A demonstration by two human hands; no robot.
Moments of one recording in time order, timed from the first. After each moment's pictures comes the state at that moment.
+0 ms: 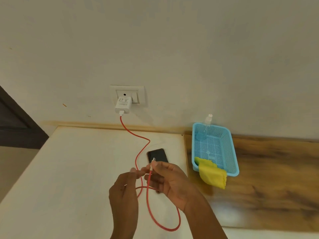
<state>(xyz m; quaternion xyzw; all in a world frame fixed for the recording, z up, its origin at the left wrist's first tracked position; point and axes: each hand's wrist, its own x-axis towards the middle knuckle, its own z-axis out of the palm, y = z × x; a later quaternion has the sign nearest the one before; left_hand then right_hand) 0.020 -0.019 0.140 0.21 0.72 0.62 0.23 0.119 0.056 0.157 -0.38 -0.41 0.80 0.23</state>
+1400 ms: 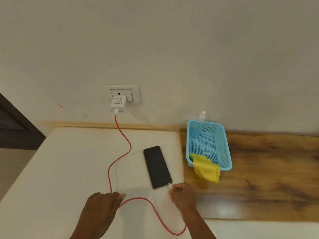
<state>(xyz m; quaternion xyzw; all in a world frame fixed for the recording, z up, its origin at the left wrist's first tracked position) -0.051 -0.068 0.100 0.62 0.77 0.10 0.12 0.165 0.048 0.042 -0.71 -0.44 0.51 0.18</state>
